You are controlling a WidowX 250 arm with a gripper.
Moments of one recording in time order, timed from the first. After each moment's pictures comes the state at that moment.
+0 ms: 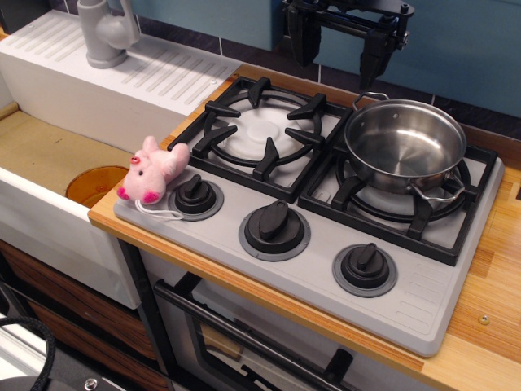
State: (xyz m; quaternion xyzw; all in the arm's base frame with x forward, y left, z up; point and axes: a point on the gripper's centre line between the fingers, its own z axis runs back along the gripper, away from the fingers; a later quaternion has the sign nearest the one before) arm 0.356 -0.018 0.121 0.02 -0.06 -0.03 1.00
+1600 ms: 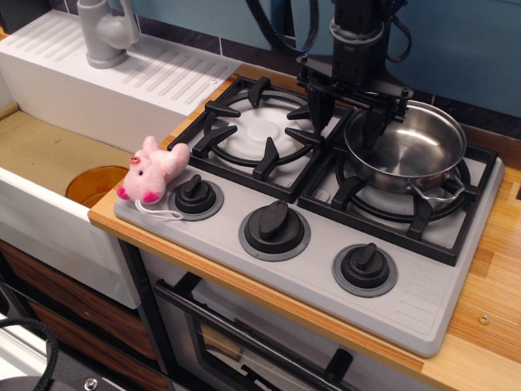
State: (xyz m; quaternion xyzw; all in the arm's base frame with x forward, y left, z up) arm 0.369 -0.030 0.048 0.02 -0.08 -0.02 1.00
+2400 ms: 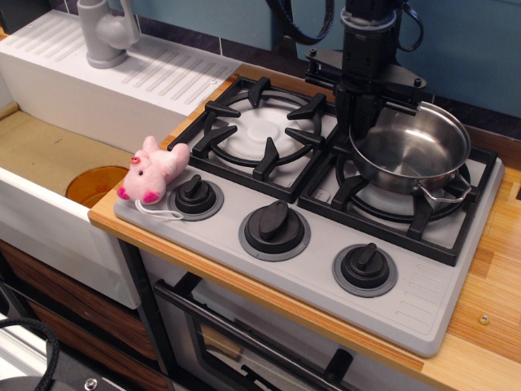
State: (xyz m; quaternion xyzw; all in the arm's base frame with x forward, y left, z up) arm 0.367 -0.036 0.056 0.01 -0.04 -0.01 1.00
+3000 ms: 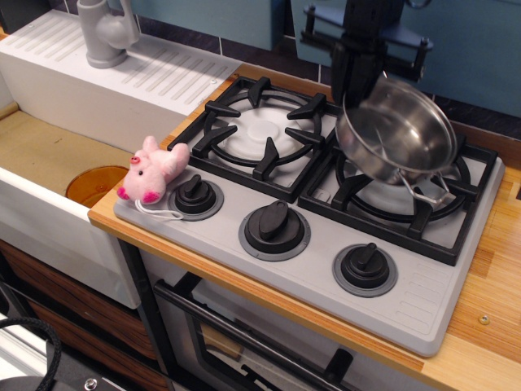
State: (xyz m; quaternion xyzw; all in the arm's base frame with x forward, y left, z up) arm 0.353 -0.033 0.102 0.03 0.03 -0.02 1.00
